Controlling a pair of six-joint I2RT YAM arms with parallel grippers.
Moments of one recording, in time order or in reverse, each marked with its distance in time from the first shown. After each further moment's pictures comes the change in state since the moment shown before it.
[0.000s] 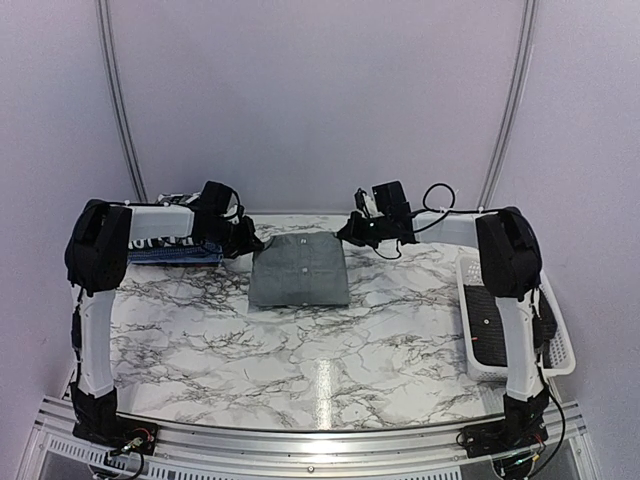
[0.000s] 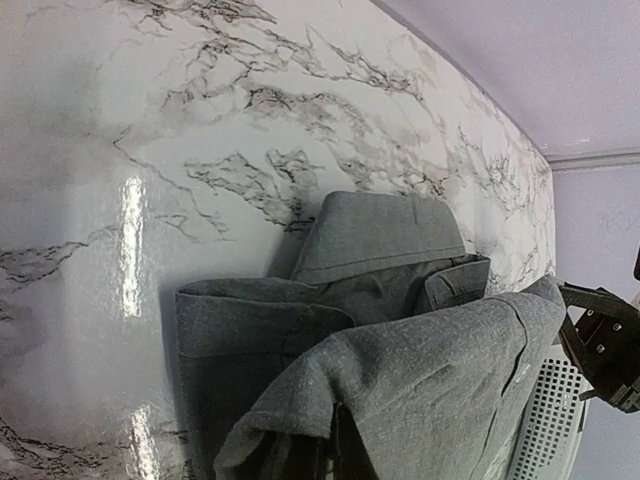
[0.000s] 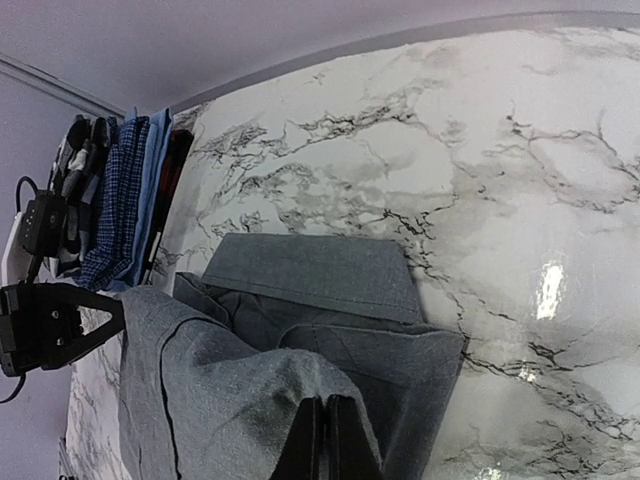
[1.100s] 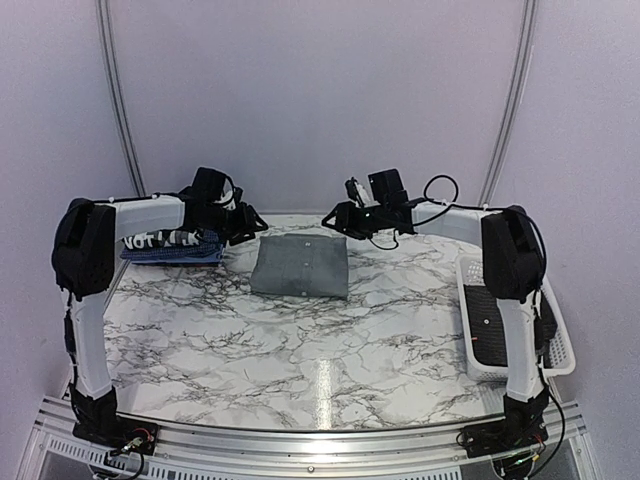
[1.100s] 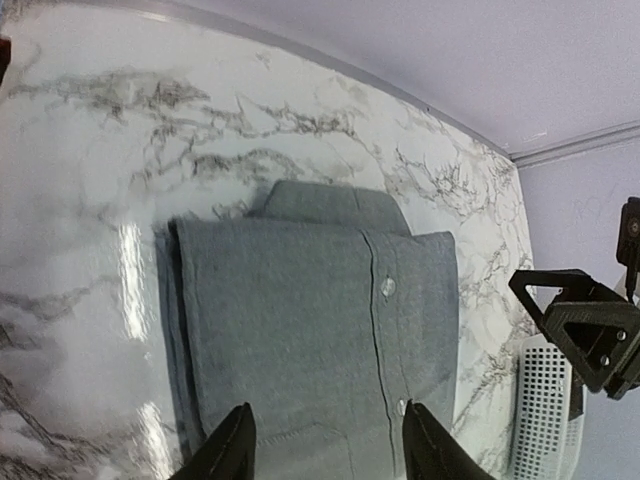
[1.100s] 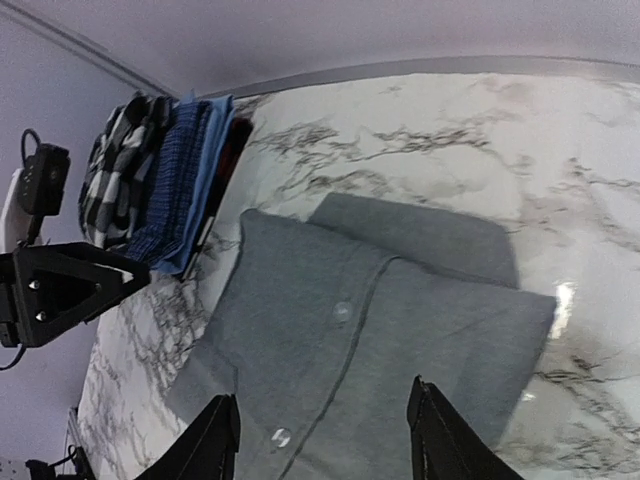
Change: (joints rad) left arm 0.010 -0.082 0.029 -0.014 0.001 0.085; right arm 0.008 -0.028 0.089 -0.093 -0.052 -0.065
